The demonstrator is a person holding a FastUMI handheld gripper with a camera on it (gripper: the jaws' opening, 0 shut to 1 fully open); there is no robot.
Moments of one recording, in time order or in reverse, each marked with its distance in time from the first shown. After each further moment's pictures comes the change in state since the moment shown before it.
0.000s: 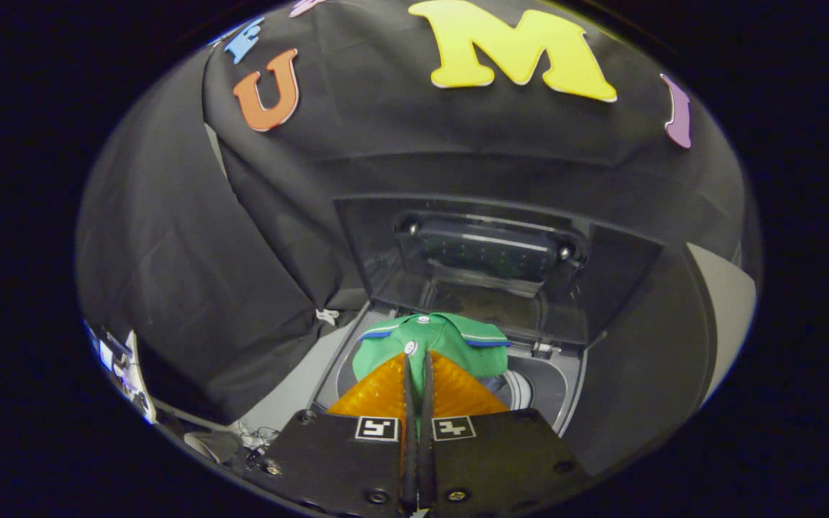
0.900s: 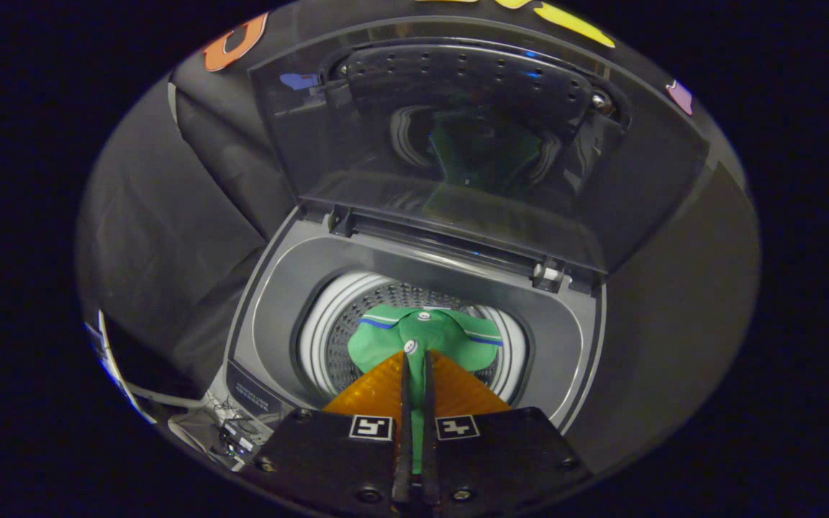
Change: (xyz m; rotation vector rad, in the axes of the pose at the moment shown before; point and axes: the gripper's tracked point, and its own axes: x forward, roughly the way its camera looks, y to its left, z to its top) arm 0.073 -0.042 -0.084 0.004 0.243 -0.166
